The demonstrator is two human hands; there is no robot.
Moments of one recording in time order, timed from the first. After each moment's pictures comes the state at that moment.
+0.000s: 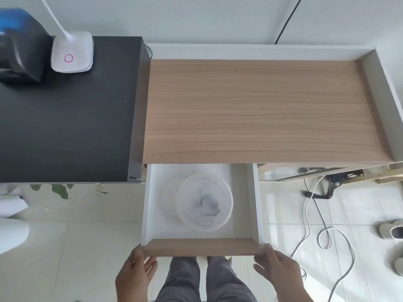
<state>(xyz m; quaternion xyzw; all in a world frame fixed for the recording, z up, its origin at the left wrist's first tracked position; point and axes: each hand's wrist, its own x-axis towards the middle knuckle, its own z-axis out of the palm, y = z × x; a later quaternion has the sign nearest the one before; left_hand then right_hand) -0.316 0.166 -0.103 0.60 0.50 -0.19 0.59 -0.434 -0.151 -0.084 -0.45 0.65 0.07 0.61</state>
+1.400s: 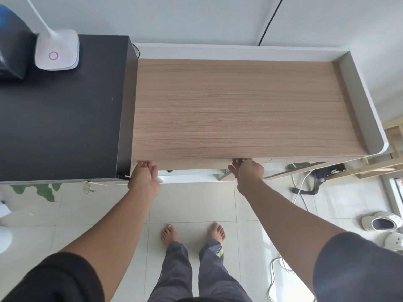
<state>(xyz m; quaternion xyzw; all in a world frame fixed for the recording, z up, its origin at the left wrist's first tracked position) -0.114 0.042 -0.080 0.43 0.49 -0.15 0.74 -0.214 -0.206 -0.083 -0.37 0.63 -0.08 0.68</state>
